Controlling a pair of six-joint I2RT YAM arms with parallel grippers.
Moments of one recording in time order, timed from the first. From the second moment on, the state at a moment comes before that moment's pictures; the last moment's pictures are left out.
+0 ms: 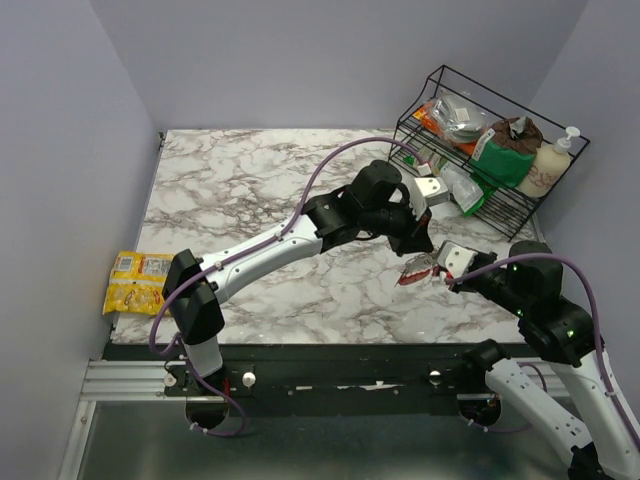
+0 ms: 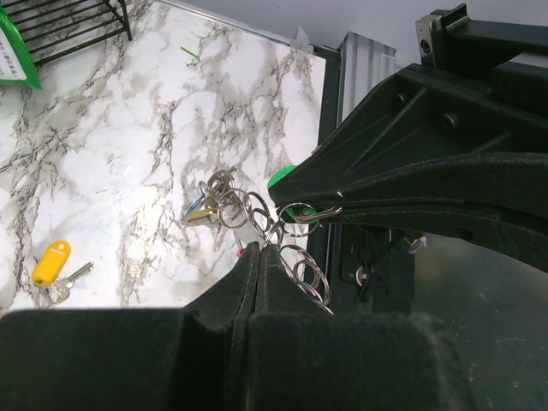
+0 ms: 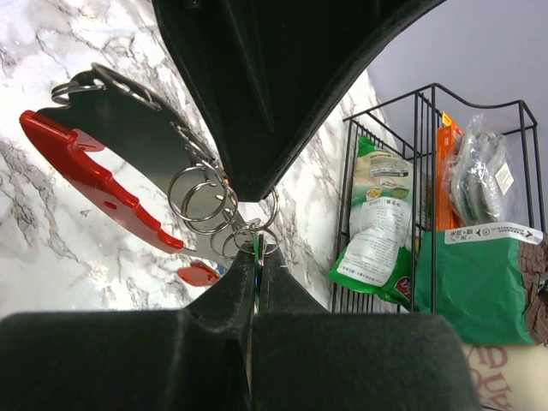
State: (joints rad) left arm -0.98 1.75 1.67 -0.34 0.54 -0.10; right arm 0.46 0.52 0.89 -0.76 -0.21 -0.83
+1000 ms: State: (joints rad) left arm -1.02 1.80 1.73 -0.38 0.52 -0.05; right arm 0.46 0.59 0.97 -0.83 -0.20 -0.83
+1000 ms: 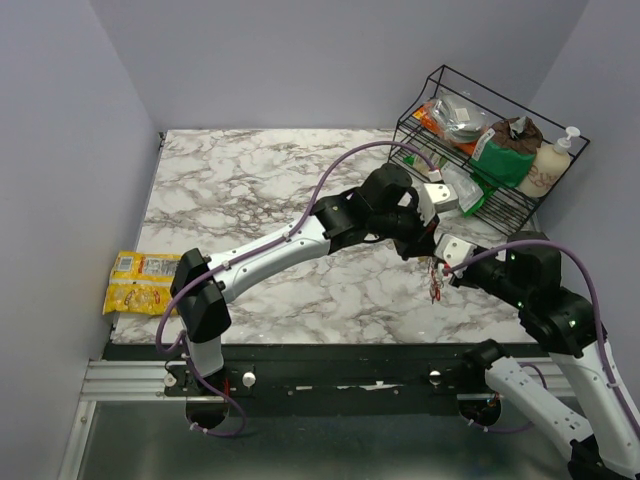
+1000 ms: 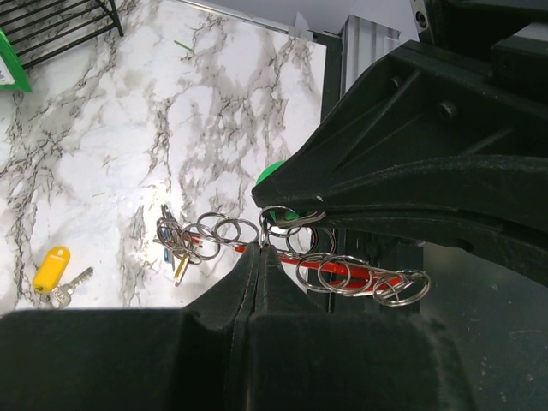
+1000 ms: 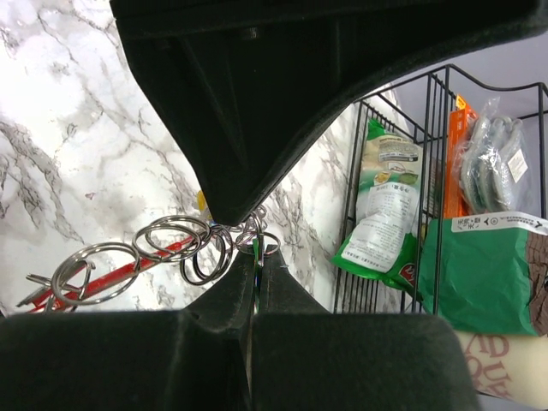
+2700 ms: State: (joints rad) left arm -1.02 1.88 1.76 -0.42 0.67 -0.13; right arm 0.47 0.62 1.02 -1.02 -0.26 -1.07
